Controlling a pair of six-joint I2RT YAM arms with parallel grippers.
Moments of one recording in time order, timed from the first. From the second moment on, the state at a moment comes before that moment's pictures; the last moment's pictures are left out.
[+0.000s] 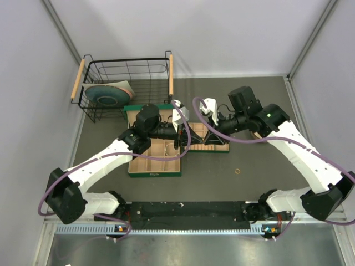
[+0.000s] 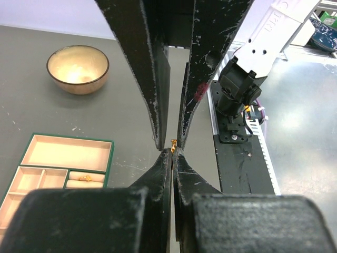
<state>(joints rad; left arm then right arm) -0.70 1.26 0.96 0.17 0.91 -0.04 0.64 1.28 1.44 -0.99 -0.67 -0.44</state>
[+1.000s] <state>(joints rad) -0.67 1.26 0.92 0.23 0.90 -0.08 0.64 1.29 1.46 -0.99 -0.62 -0.43</state>
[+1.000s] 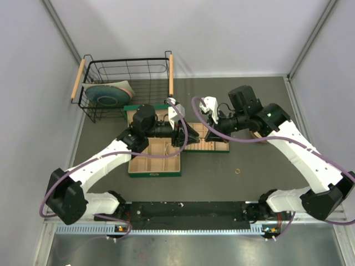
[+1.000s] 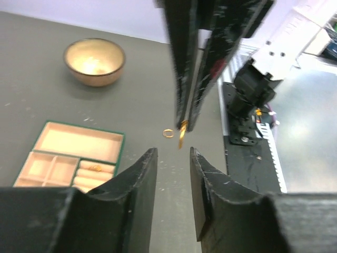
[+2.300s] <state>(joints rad) -0.22 1.00 1.07 -0.30 0.35 -0.09 0.69 1.68 1.25 -0.58 0.19 0.38</state>
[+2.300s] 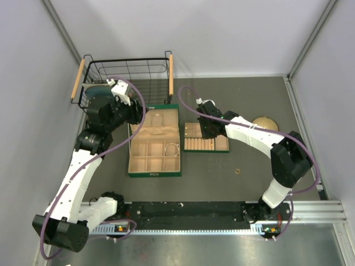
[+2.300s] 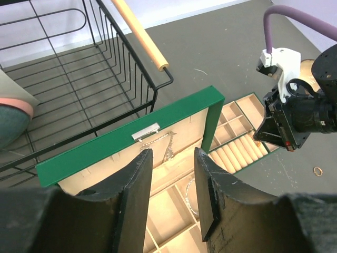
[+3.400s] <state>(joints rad) -0.21 0.99 1.07 -0.32 0.30 -0.11 0.68 1.74 1.17 -0.56 0.21 0.48</state>
